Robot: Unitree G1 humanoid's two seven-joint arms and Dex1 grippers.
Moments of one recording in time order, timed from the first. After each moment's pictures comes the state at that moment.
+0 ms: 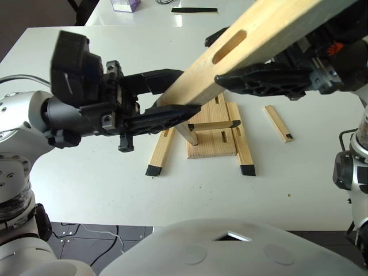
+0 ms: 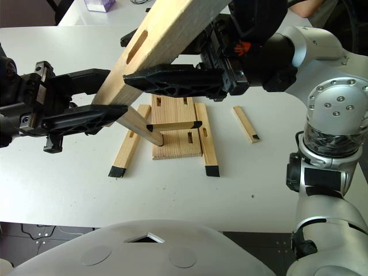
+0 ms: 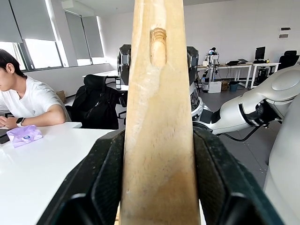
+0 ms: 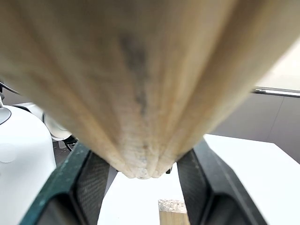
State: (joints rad) left arm -0.26 0.90 0.31 -0.73 -1.43 0.71 -0.69; right arm -0.76 -0.64 -0.06 -0.42 1.29 0.88 0.89
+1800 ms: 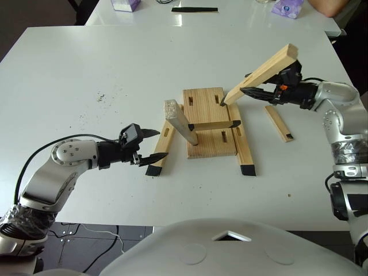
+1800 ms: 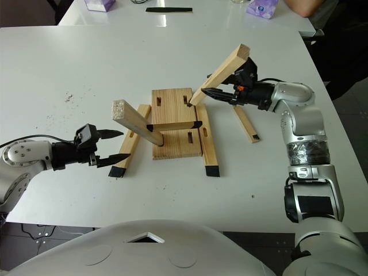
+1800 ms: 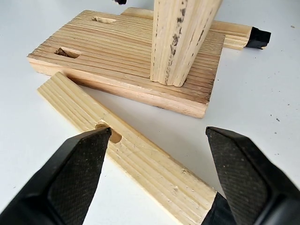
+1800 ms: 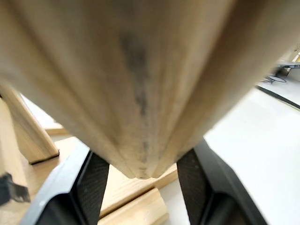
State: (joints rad) left arm 0.12 0.92 -0.09 -0.36 -0.49 0.34 -0.92; right arm -0.47 -0.62 0.09 0.25 0.38 0.19 1.16
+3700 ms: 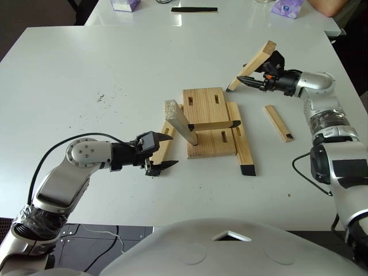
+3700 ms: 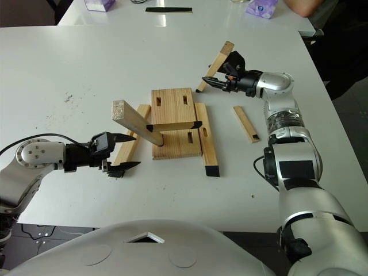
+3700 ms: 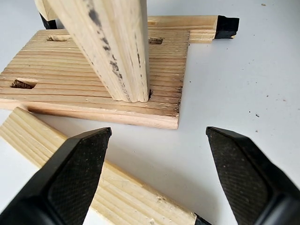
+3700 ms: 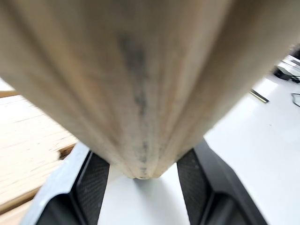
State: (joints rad) left arm 0.10 0.86 -0.14 -0.47 -0.33 0.38 -0.98; right arm -0.83 -0.47 0.07 1.06 0.09 -0.31 1.09
